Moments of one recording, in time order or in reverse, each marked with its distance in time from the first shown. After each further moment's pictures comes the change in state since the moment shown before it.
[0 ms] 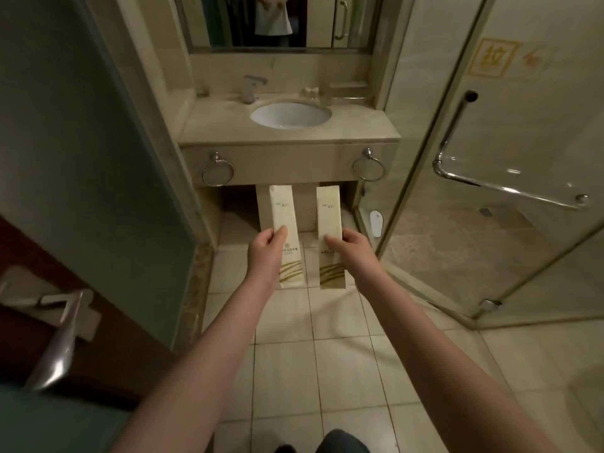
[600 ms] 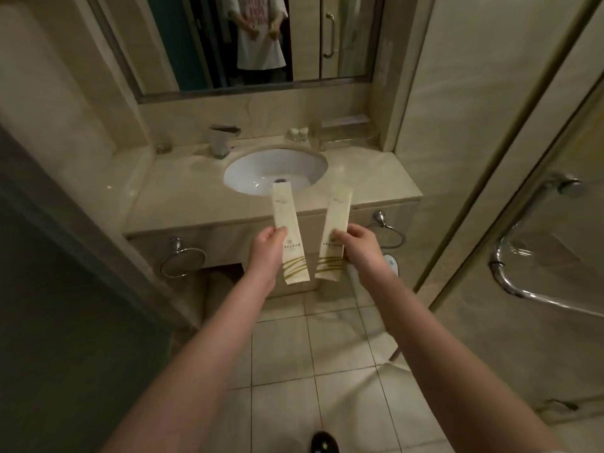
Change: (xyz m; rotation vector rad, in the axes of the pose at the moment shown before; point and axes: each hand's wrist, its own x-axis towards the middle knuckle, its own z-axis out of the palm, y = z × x) left_hand 0.419 0.119 0.150 0.078 -0.062 -0.011; right_hand 0.439 -0.115 -0.043 0.102 0.105 -0.003
